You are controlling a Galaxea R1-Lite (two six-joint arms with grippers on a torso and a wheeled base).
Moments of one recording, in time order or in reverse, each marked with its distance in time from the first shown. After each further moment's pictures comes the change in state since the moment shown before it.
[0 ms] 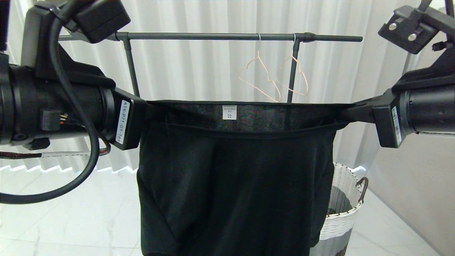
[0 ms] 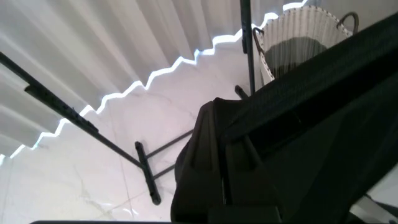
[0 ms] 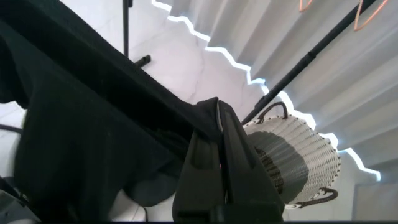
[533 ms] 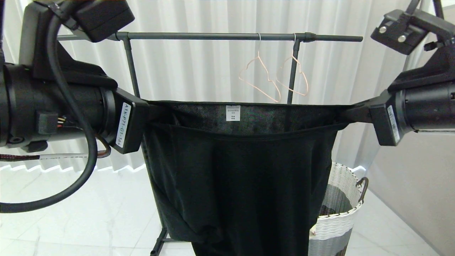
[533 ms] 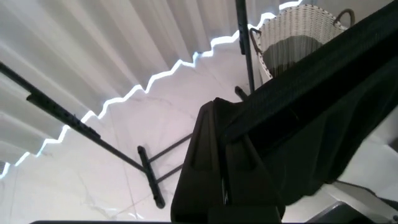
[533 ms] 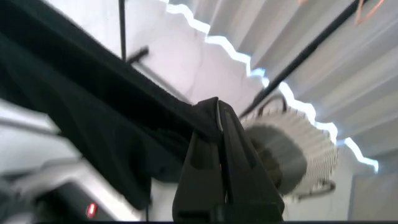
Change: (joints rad) left arm -0.034 -0.003 -0.003 0.000 0.004 0.039; right arm -0.011 0.023 -0.061 0.101 0.001 0.006
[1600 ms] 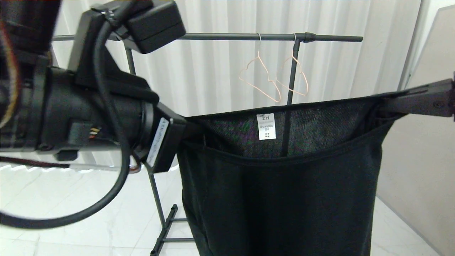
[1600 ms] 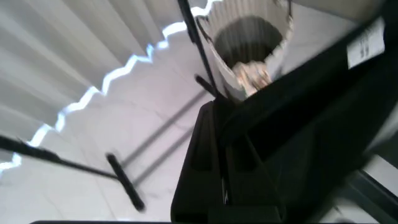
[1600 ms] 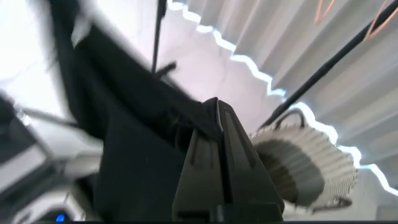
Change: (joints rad) left arm -0.109 0.074 -0.097 0.123 -0.134 -0.052; right arm 0.029 -0.130 -0.010 0.032 0.104 0.006
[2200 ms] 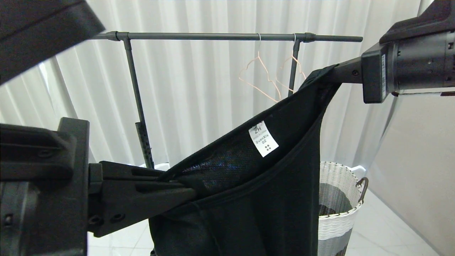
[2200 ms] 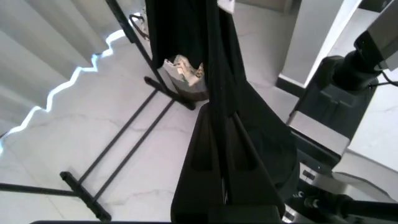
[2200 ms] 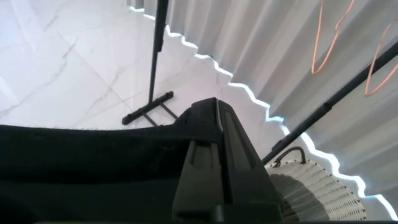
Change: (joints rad) left arm -0.270 -0.156 0.121 0.026 0.017 -0.089; right arm -0.006 0.212 -0.160 -0.128 0.019 -0.003
